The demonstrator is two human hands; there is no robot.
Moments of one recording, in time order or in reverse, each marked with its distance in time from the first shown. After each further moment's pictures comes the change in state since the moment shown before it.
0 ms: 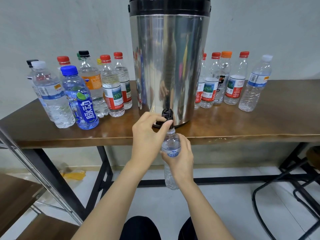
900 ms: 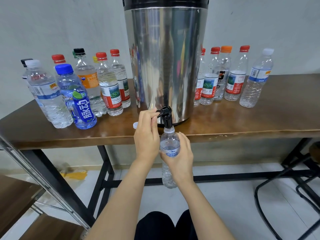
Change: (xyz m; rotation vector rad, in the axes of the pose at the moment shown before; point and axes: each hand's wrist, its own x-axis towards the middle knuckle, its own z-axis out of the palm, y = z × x) left_hand -0.010 -0.035 0.035 -0.091 0.095 -0.015; right_hand 0.000 0.011 0.003 0.008 0.000 -0.046
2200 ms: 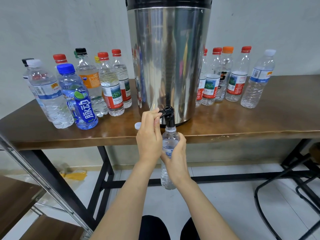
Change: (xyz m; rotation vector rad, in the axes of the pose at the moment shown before) left_hand -0.001 0.002 0.000 0.018 0.046 0.013; right_hand -0.002 -0.006 0.019 0.072 -0.110 0.040
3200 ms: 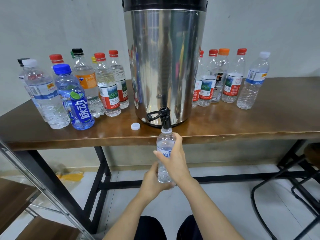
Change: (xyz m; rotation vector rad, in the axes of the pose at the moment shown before) left_hand -0.112 -0.044 -0.010 -0.147 -0.716 -0.782; right_hand 0.004 -0.006 -0.022 -0.001 -0.144 0.044
